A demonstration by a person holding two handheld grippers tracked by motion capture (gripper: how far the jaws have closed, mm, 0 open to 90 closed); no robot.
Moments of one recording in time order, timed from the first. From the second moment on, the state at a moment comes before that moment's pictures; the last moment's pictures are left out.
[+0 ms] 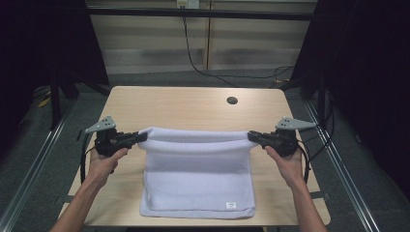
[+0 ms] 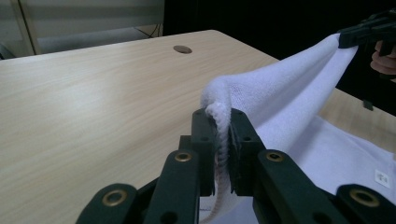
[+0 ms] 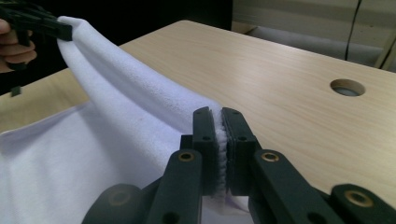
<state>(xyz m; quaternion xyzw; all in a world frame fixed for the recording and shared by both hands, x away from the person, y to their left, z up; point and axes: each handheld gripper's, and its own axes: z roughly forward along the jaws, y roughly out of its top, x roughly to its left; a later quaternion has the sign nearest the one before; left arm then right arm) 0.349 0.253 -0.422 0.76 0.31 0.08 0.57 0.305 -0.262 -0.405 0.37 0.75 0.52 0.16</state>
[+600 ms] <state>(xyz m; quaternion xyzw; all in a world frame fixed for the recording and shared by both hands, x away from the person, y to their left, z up) 0.257 0.264 -0.455 0.79 0.29 0.03 0.54 0.209 -0.256 -0.437 0.36 0.78 0.50 0.12</state>
